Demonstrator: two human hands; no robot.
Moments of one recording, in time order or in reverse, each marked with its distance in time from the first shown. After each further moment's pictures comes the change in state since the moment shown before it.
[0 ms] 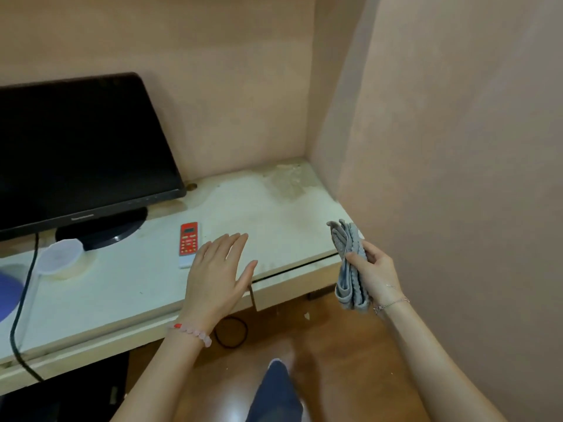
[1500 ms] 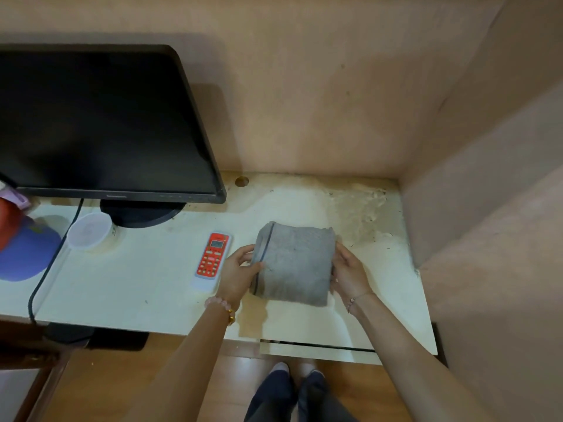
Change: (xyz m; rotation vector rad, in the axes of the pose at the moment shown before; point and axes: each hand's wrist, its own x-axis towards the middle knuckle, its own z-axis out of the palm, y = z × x) left_hand 0.136 -0.066 0.119 -1.121 0.023 -1.115; right_hand 0.229 0.026 0.149 0.109 -0.474 0.377
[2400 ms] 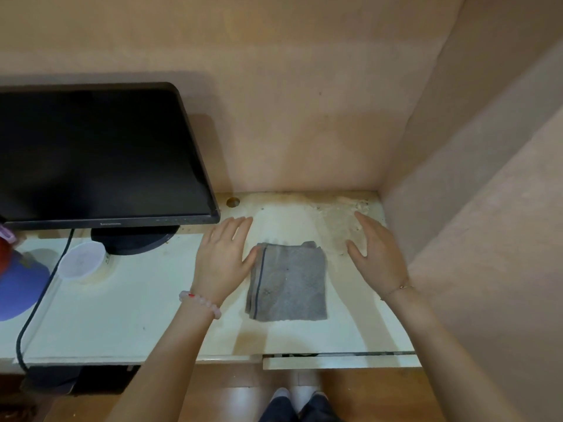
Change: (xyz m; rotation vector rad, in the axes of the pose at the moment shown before) left_hand -0.007 0.067 -0.035 1.160 0.211 0.928; right_hand -0.023 -0.062 -0.039 -1.138 0.299 -0.760
